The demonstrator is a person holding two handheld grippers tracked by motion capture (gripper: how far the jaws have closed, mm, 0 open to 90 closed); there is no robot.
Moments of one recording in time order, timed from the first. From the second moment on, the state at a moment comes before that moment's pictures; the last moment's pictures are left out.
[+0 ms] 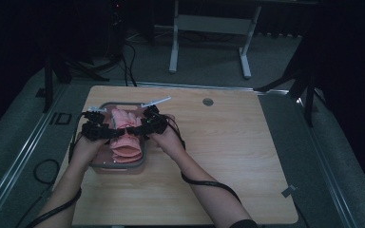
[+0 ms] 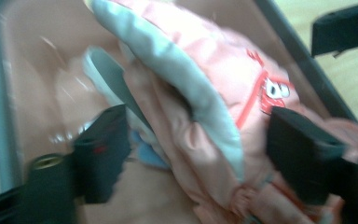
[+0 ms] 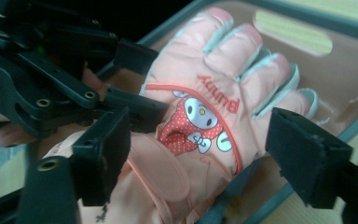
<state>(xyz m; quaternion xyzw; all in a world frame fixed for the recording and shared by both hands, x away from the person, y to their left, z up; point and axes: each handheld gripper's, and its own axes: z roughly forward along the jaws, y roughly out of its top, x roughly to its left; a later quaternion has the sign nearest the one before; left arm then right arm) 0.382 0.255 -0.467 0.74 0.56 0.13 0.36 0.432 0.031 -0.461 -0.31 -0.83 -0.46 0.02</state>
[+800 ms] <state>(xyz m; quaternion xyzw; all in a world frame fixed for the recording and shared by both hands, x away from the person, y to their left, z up) 0.304 0.215 -0.430 0.73 0.44 0.18 0.49 0.409 -0.028 -0.445 -0.25 -0.85 -0.46 0.02</state>
